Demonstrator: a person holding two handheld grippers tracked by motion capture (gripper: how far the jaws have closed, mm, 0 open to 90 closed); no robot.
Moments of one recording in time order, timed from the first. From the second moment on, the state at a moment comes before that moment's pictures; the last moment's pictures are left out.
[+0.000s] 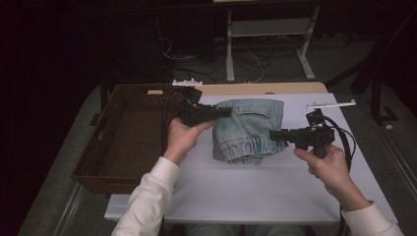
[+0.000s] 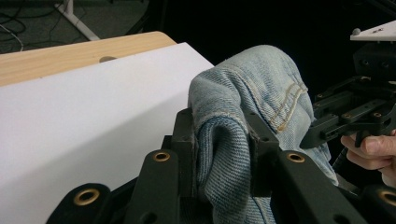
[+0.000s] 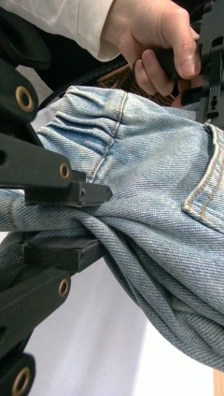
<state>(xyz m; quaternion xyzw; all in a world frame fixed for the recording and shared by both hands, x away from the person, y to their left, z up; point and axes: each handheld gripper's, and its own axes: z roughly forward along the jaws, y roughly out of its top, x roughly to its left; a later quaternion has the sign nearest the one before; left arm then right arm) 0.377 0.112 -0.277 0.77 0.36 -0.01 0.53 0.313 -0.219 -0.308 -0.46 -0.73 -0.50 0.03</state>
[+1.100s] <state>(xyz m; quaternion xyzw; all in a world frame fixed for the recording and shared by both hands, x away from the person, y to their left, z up) 0.368 0.172 -0.240 0.76 0.37 0.03 0.54 0.329 -0.163 -0.282 -0.42 -0.74 -0.52 0.03</state>
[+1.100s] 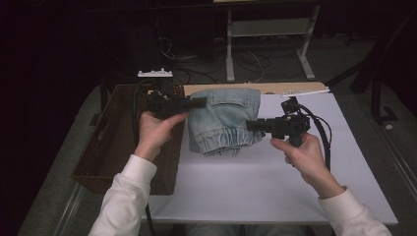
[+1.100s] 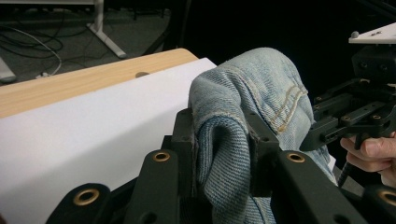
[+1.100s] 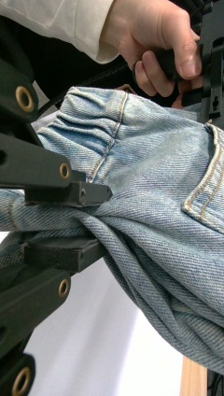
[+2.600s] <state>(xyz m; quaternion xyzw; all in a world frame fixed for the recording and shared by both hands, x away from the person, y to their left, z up) 0.364 0.269 -0.209 0.72 0.41 0.10 0.54 0.367 -0.064 -0.267 -0.38 -0.74 -0.55 0.06</state>
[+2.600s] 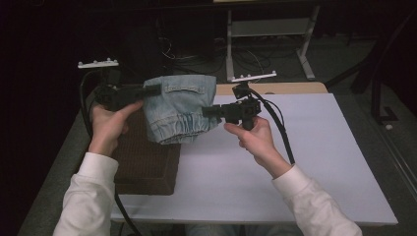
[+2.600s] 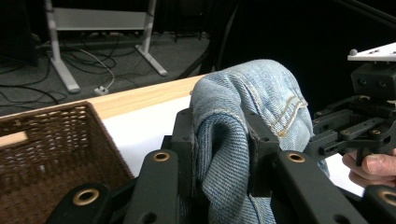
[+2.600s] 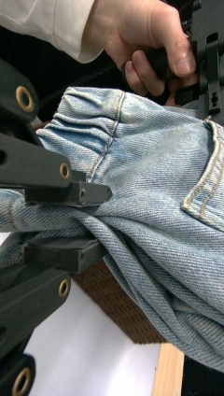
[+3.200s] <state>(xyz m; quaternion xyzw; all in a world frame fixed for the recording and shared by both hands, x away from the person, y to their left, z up) 0.357 0.322 -0.213 0.70 0.44 0.12 0.54 0.377 -0.010 -0.266 -0.36 -0.75 -0.55 0.08</state>
